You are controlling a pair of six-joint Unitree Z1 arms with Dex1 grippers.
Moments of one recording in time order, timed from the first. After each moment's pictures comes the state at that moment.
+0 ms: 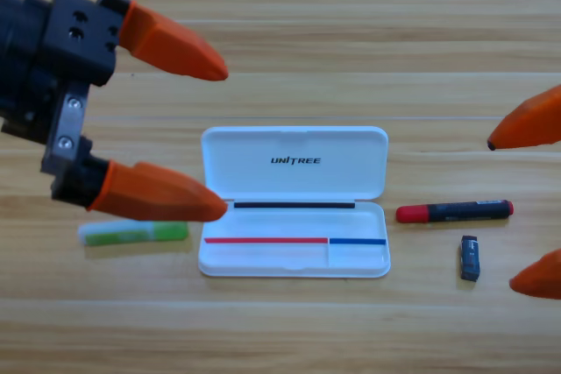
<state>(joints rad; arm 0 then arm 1) -0.92 1.27 -1.11 0.47 -0.32 0.47 0.97 1.24 -1.13 0.63 0.34 -0.33</state>
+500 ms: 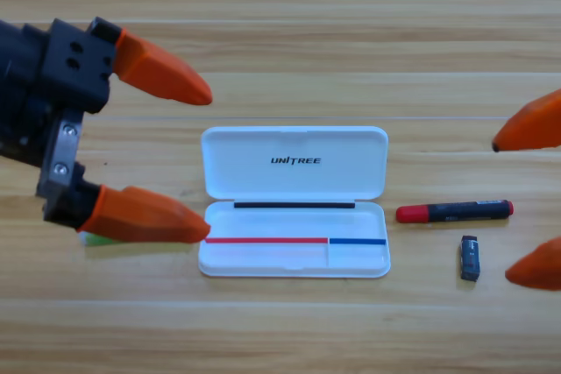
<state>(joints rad) -0.92 1.27 -1.10 0.51 -0.29 0.47 0.97 1.24 -1.13 0.63 0.32 -0.24</state>
